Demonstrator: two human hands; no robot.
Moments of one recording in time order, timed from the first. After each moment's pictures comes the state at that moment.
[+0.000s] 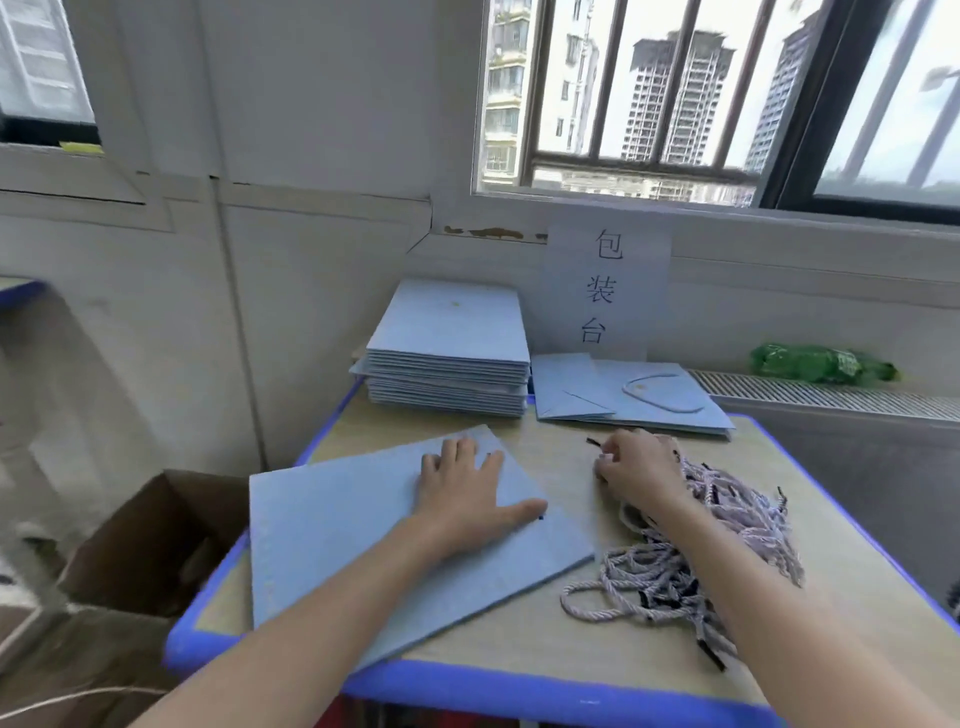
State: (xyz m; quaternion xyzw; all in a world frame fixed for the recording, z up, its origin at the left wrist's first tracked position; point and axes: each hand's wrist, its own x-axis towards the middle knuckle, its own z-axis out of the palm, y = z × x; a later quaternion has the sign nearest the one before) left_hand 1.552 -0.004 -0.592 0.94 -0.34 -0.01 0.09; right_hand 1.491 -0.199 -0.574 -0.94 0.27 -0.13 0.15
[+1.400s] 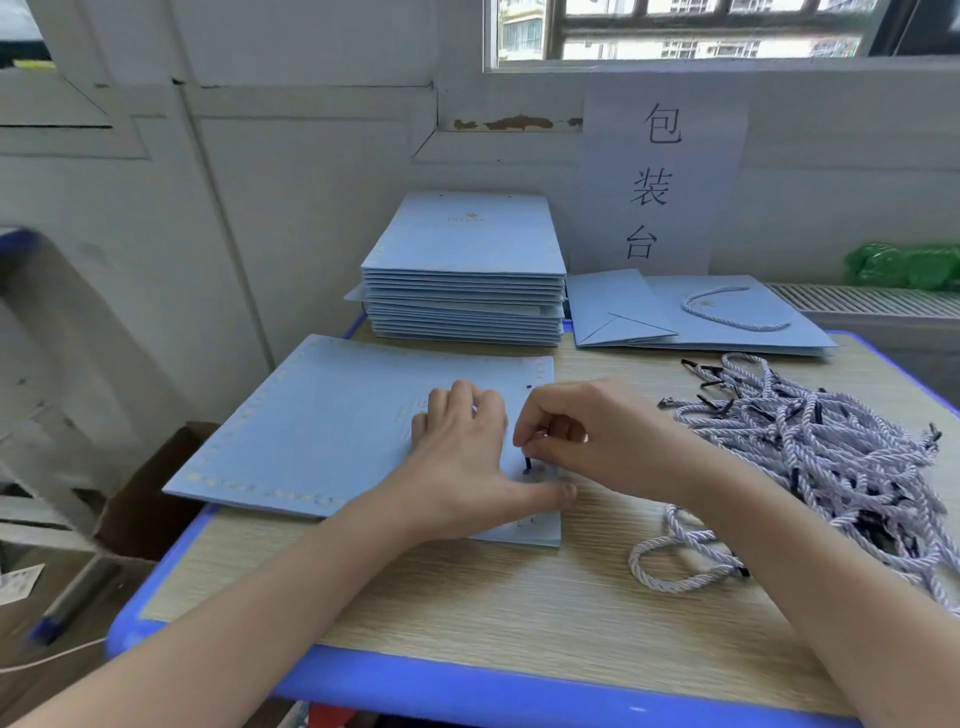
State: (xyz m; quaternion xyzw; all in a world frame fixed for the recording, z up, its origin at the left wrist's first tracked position) left_hand 1.544 0.022 -0.593 0.92 -0.35 -0.03 0.16; right_hand 1.487 -0.126 -0.568 -0.95 -0.11 -0.08 0.29
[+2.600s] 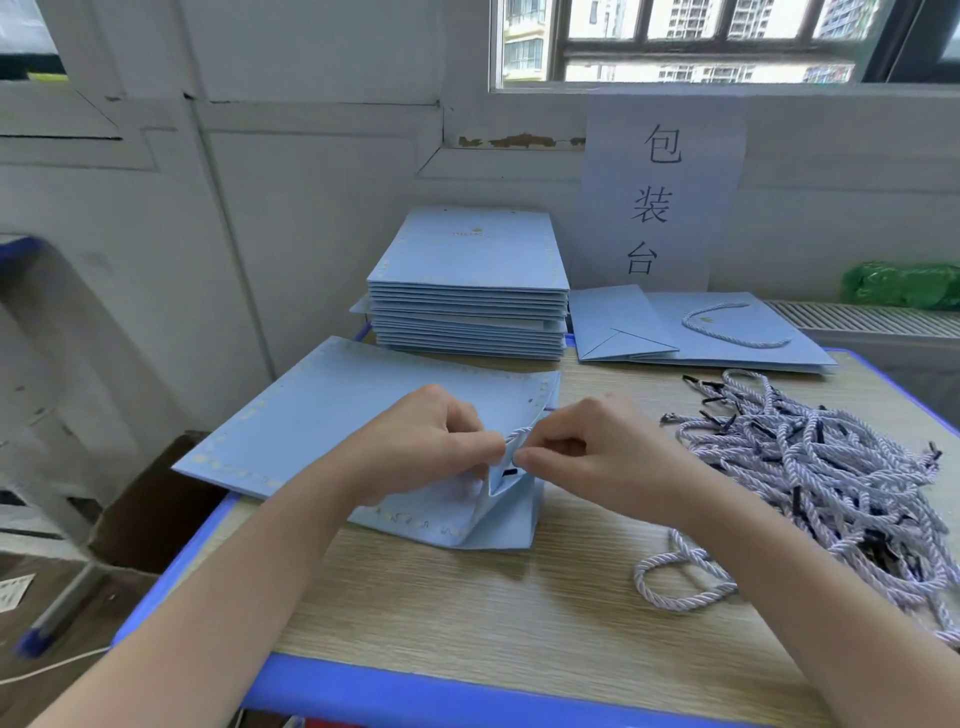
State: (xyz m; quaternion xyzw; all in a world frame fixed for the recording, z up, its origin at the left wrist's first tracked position) left_hand 1.564 0.049 -0.562 0.84 -0.32 -0.18 0.40; right_hand 1.480 -0.112 -0.562 -0.95 -0.05 -0.08 0.28
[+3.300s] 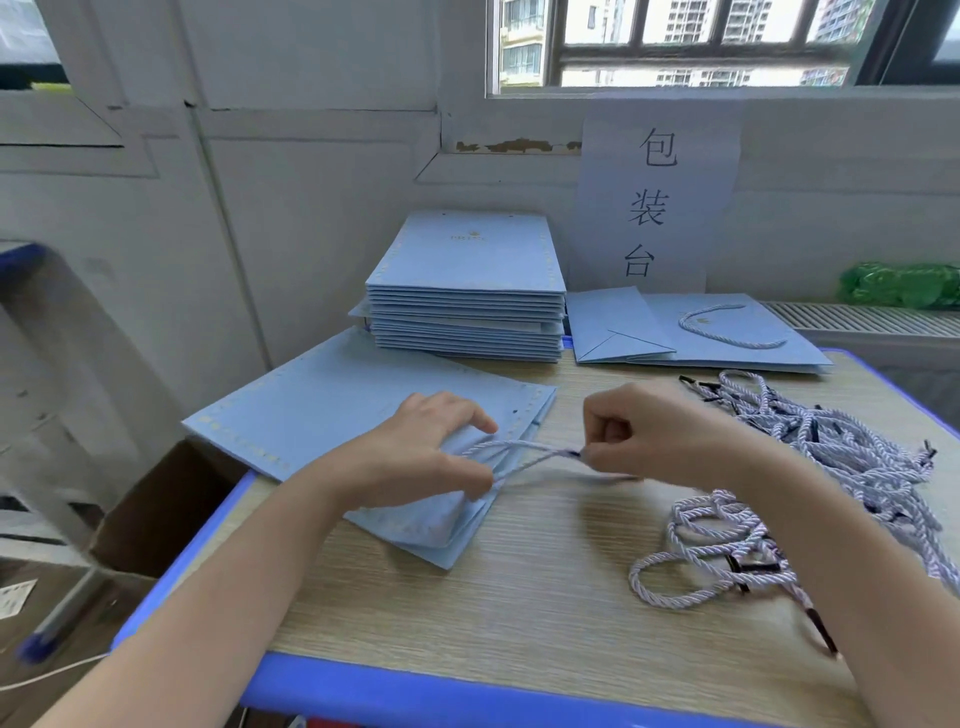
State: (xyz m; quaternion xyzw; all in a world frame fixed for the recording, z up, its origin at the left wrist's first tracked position) left_hand 1.573 0.055 -0.570 0.88 -0.39 -0.16 0.24; right_hand 1.476 -0.147 -0.548 -0.98 0.00 -0.01 0.21
